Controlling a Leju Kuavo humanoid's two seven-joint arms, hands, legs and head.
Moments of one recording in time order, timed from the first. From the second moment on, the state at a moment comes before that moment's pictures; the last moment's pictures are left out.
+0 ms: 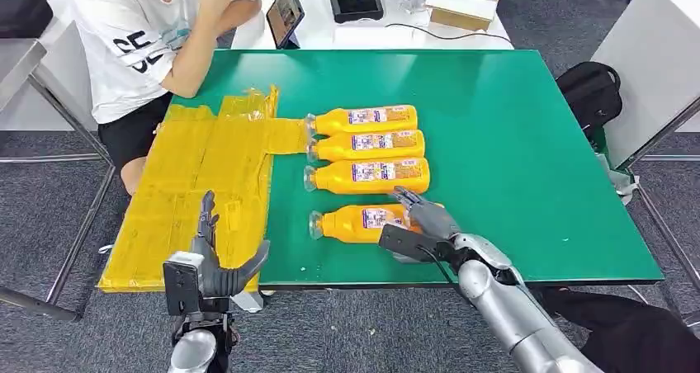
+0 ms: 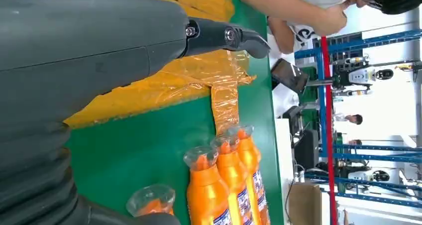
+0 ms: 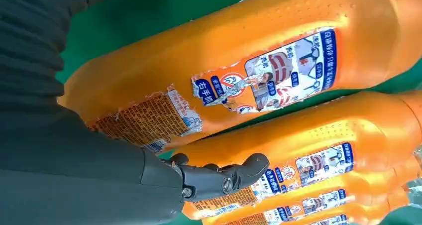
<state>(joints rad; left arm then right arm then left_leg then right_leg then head) 0.02 -0.28 -0.15 -1.38 -0.25 0.24 -0.58 -0.40 -0.18 0.46 -1.07 0.53 0.12 -0.04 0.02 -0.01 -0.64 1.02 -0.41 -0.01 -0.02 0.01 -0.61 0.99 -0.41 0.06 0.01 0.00</state>
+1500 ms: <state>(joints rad) -0.01 -0.27 -0.16 -1.29 -0.19 0.23 -0.56 -0.36 -0.16 0.45 -0.99 0.58 -0.07 -0.07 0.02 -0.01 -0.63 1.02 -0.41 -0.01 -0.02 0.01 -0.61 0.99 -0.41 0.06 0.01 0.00</state>
